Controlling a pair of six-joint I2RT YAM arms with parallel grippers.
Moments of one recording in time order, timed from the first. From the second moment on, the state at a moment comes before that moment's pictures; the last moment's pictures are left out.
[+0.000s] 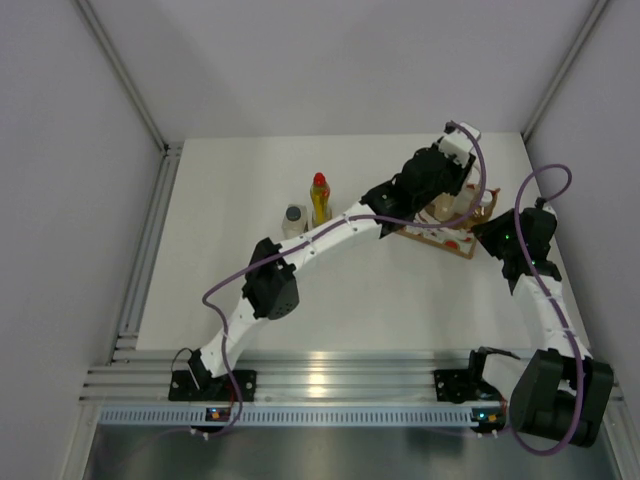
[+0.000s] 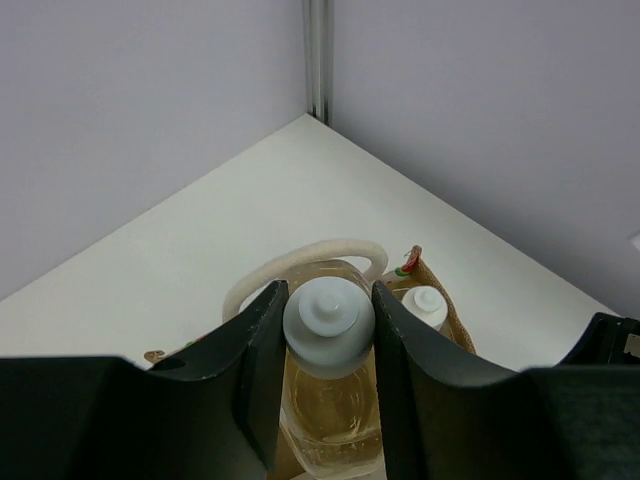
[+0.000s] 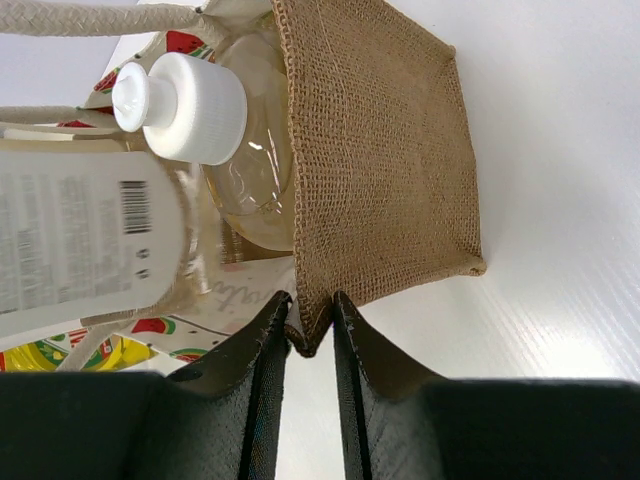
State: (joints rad) left arm -1.00 2.35 2.34 -0.02 -0.21 -0.03; right arm -0.23 1.05 0.63 -0.13 -0.18 0.72
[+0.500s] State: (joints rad) left arm -0.96 2.16 2.34 -0.11 -0.26 0.01; right arm -0.23 1.06 0.64 -0.13 -0.18 0.71
